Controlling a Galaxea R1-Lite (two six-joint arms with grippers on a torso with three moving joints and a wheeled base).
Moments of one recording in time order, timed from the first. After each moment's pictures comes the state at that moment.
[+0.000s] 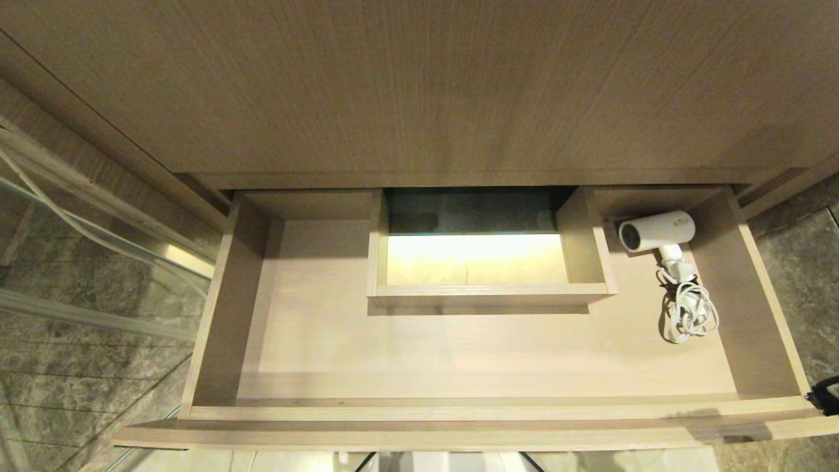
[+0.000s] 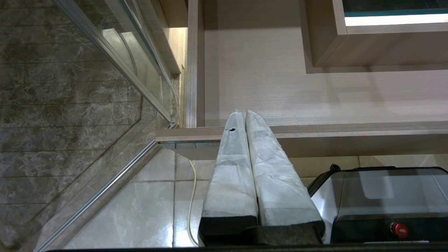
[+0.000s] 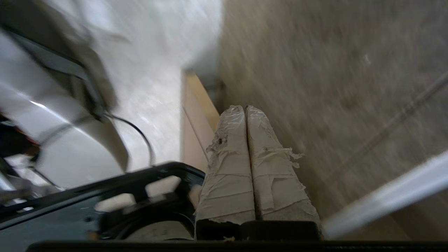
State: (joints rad) left arm 0.00 0.00 0.00 0.00 0.00 0.00; right arm 0.09 1.17 -0.39 0.41 -0.51 0.06
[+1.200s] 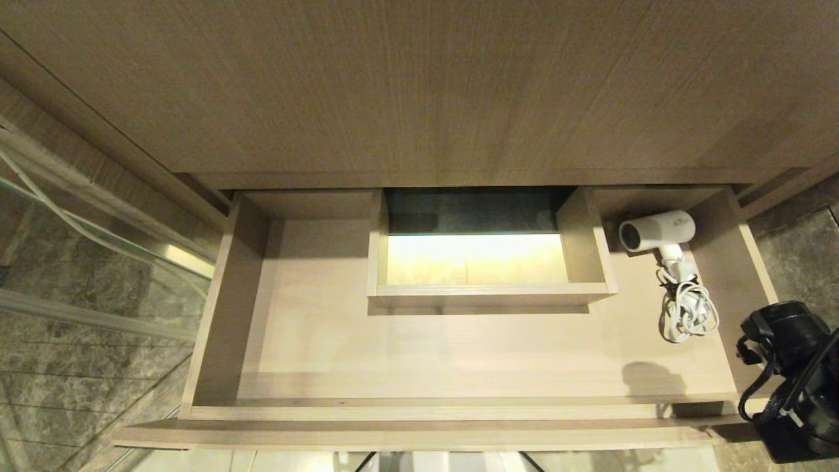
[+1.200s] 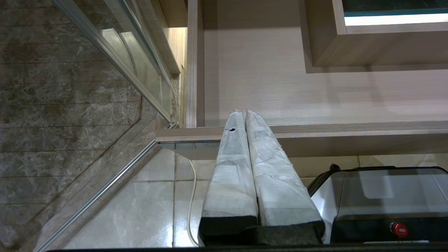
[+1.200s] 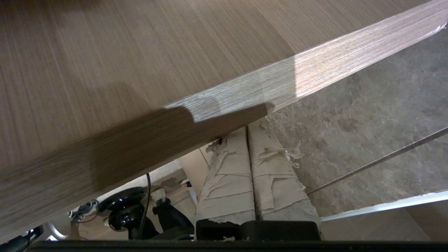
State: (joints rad) left arm 0.00 0.00 0.00 0.00 0.00 0.00; right arm -0.08 1.70 -0.55 0.16 -0.54 0.01
